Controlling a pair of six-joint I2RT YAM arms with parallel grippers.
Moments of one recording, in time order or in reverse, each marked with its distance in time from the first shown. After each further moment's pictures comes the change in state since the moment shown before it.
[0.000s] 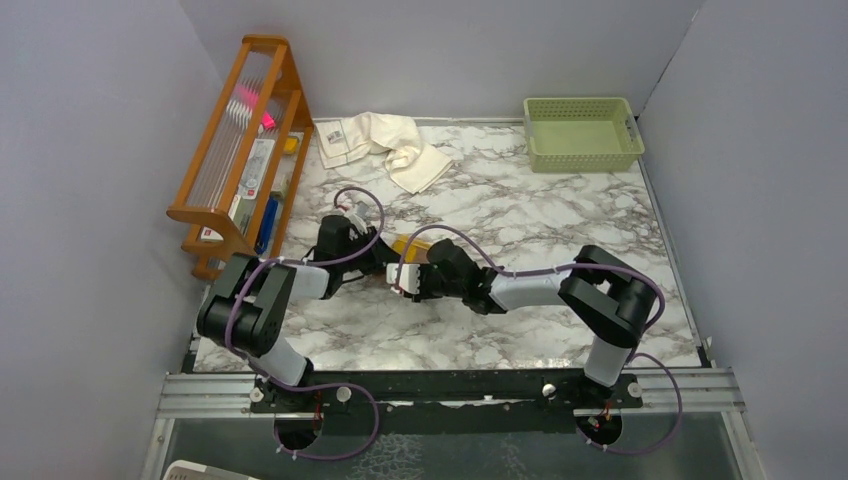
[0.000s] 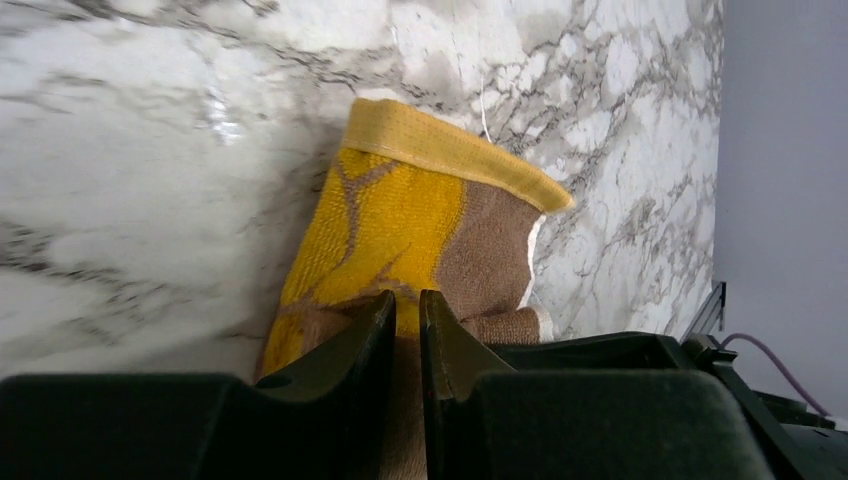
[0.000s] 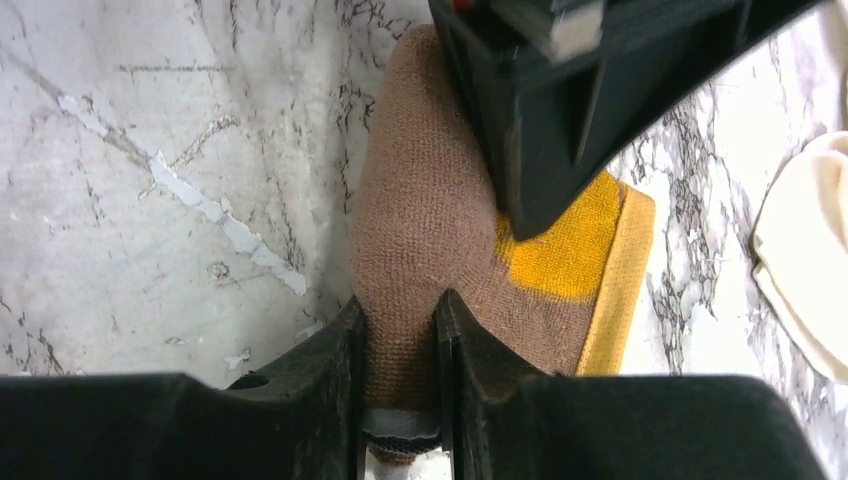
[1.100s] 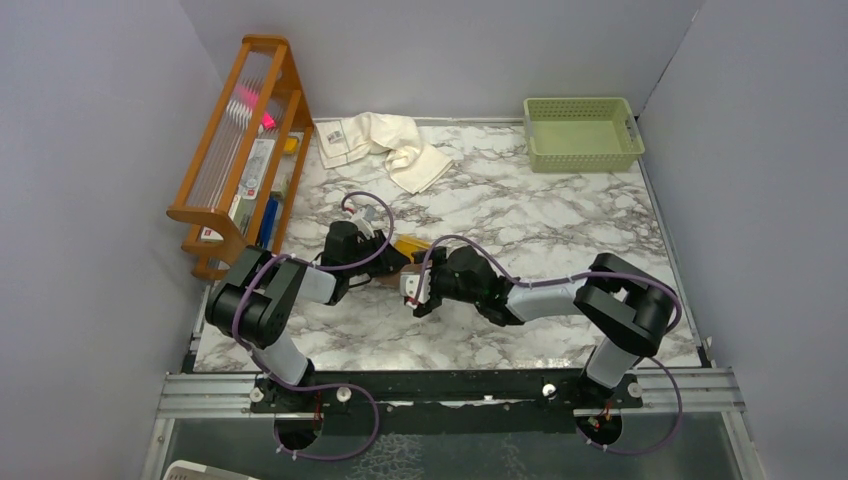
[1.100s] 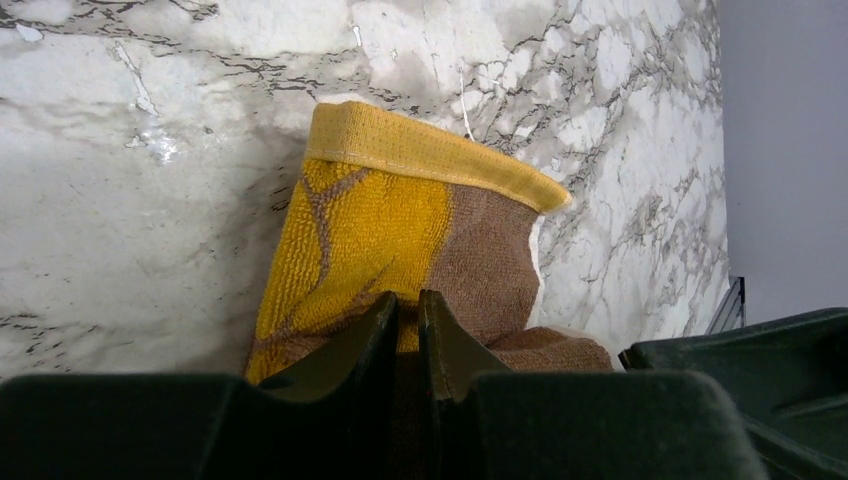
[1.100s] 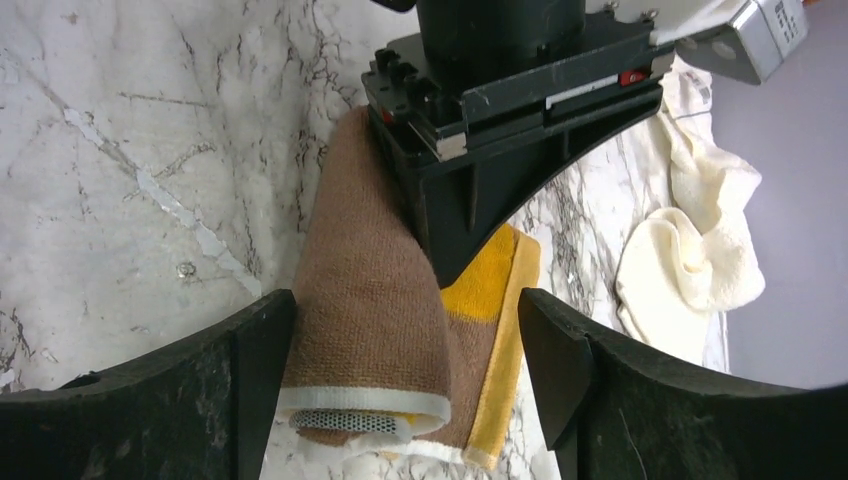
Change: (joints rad) left arm -0.043 0.023 -0.032 0.086 -0.046 0.004; right arm 0.000 -0.095 -0.162 0.278 -0.027 -0.146
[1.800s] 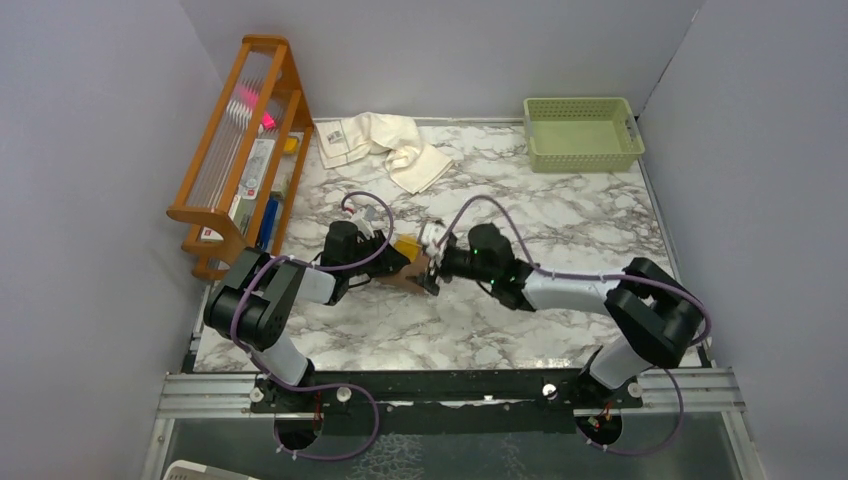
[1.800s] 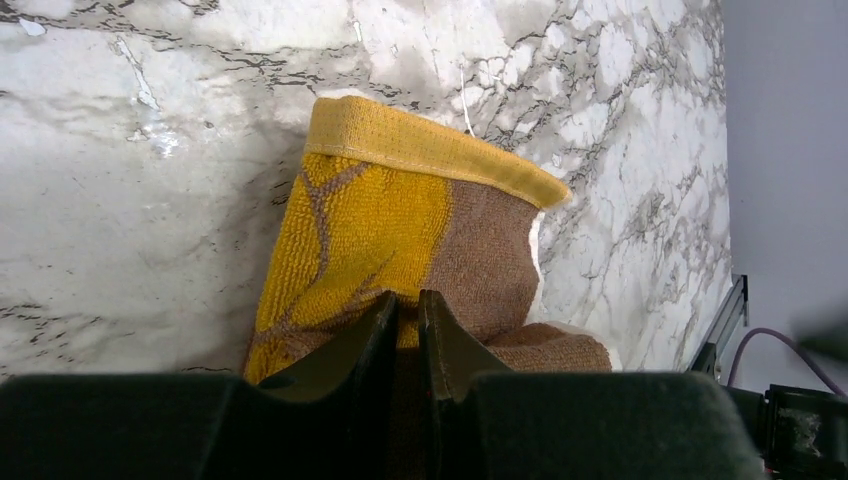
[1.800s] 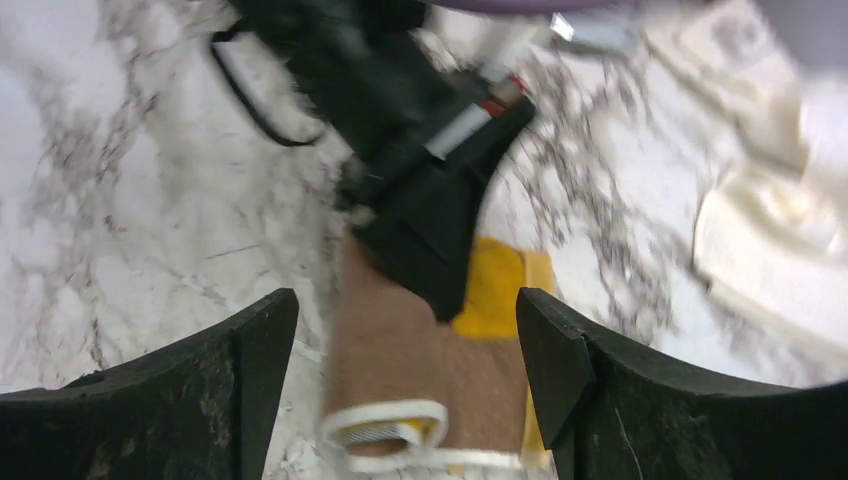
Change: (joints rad) left arm 0.000 -0.007 0.000 -0.005 0.000 0.005; right arm -0.201 -0.103 0.076 -0.081 -0.192 0.618
